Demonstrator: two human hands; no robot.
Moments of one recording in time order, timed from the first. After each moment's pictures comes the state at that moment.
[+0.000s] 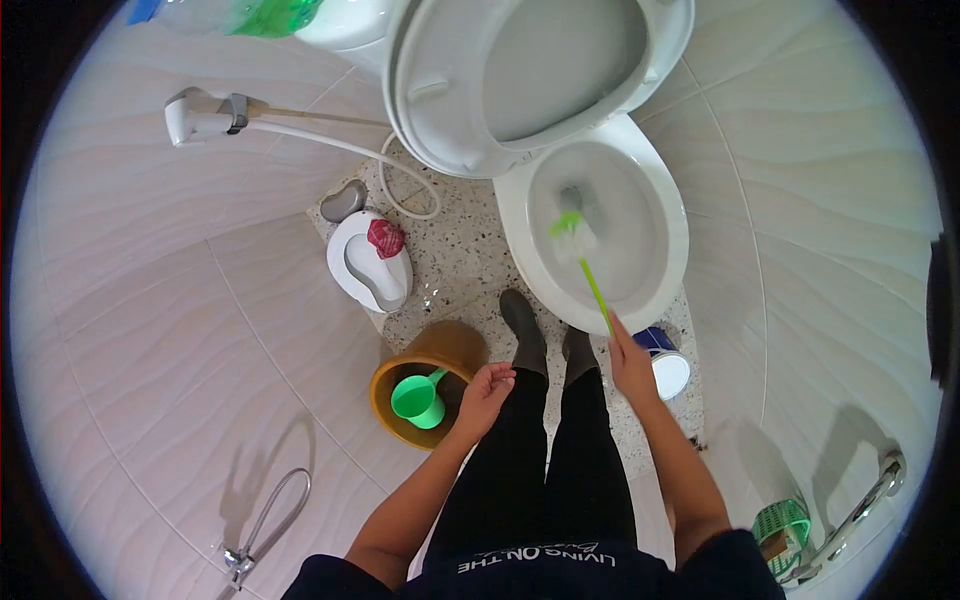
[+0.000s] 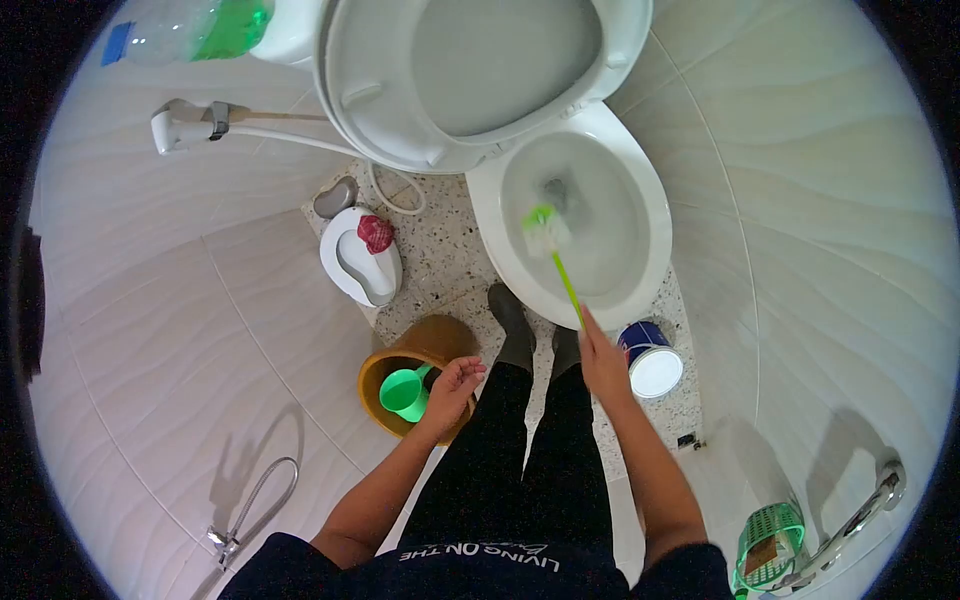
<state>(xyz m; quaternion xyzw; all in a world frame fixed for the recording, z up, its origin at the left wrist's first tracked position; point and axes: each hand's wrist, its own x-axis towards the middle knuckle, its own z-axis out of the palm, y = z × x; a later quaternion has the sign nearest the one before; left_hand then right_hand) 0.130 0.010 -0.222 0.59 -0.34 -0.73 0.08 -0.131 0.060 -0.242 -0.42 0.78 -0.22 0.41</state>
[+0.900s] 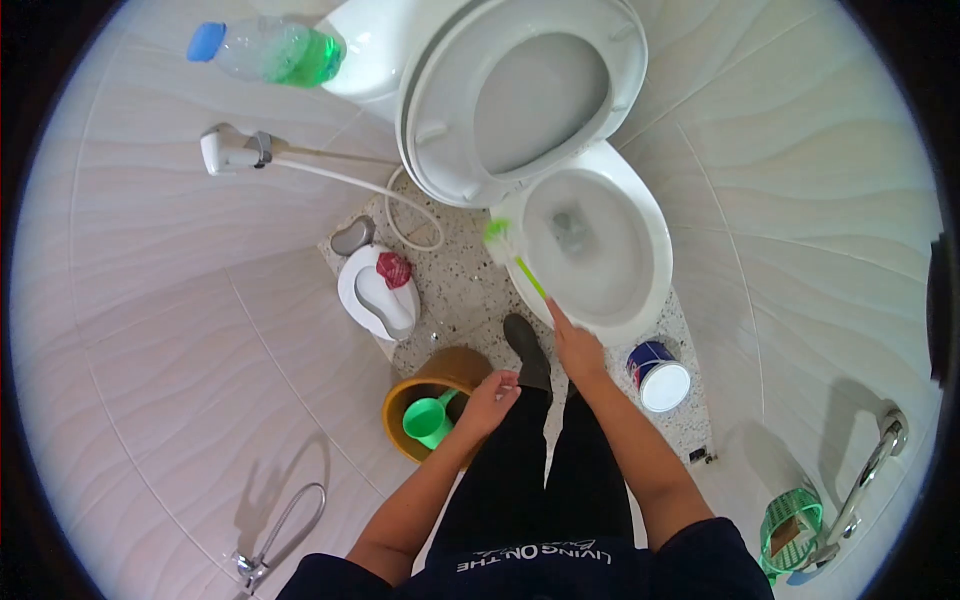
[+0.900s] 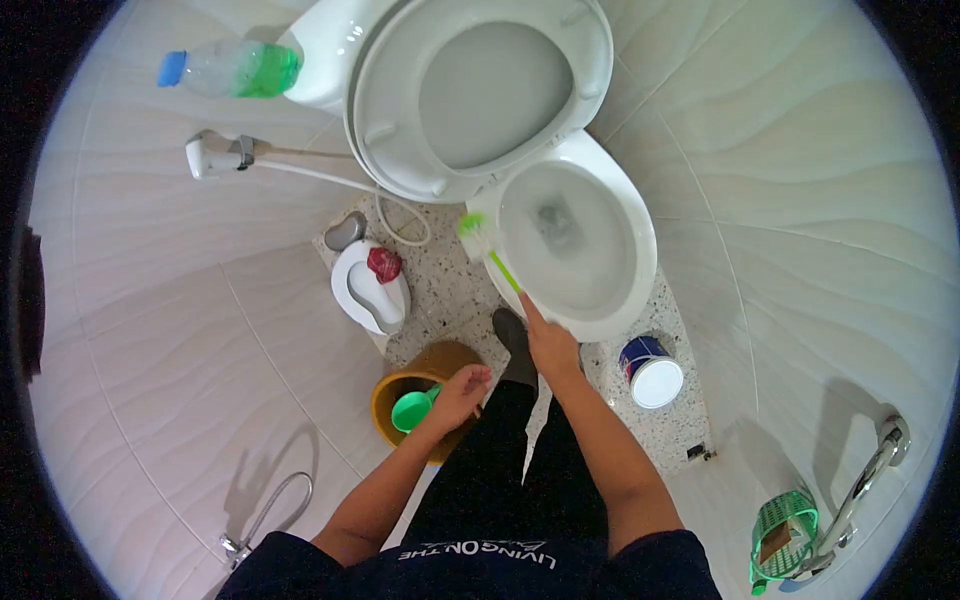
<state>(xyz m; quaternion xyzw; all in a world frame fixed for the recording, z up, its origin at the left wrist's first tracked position) 0.133 -0.006 -0.216 0.52 -0.52 -0.68 -0.02 -0.075 0.008 -0.261 -0.52 0.79 -0.10 0.32</state>
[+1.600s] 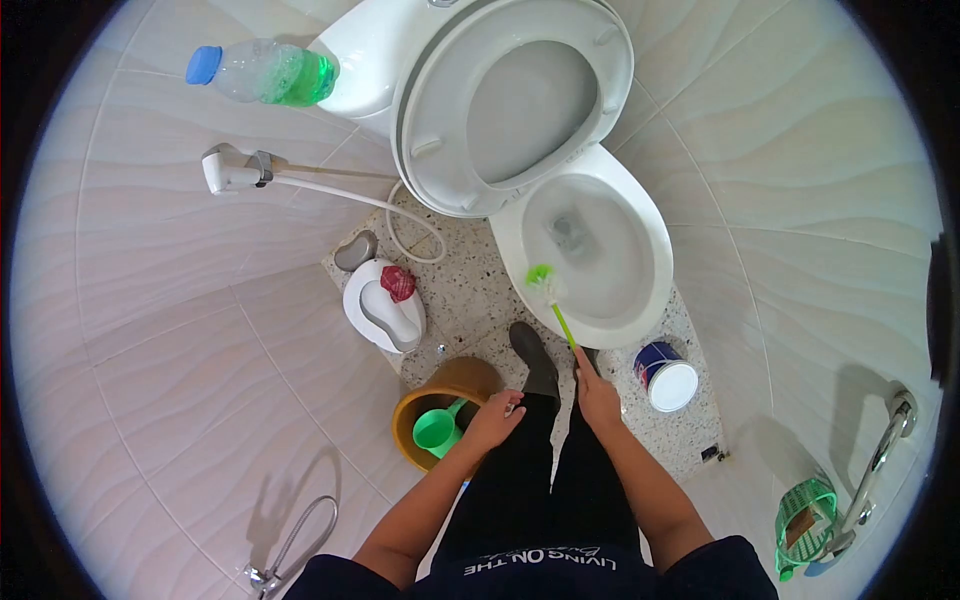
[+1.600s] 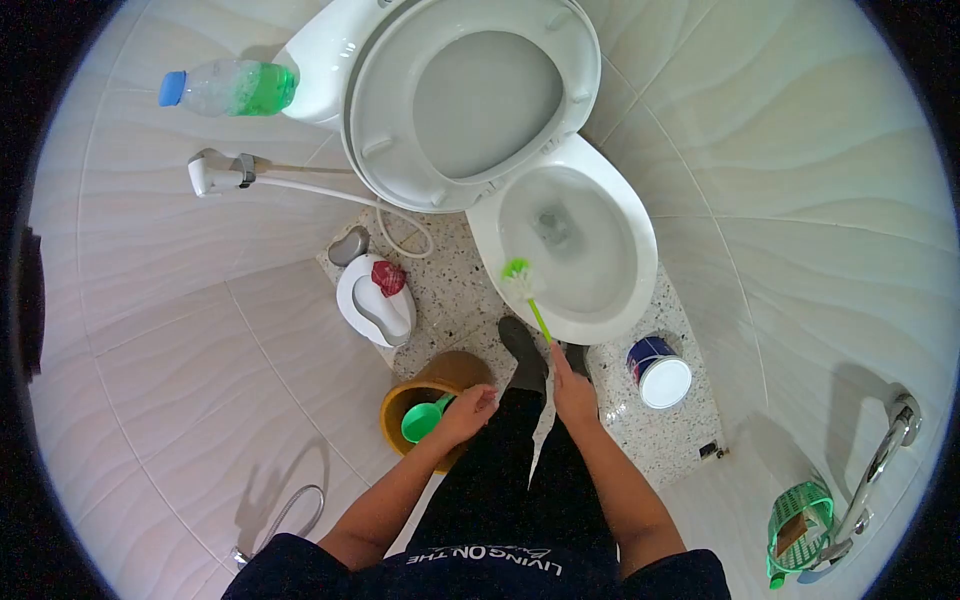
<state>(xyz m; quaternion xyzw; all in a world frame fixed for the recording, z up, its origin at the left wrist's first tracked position) 0.146 0.005 -0.219 0.49 -0.60 -0.63 -0.09 -0.062 0.087 -0.246 -0.39 0.81 -0.09 0.43</state>
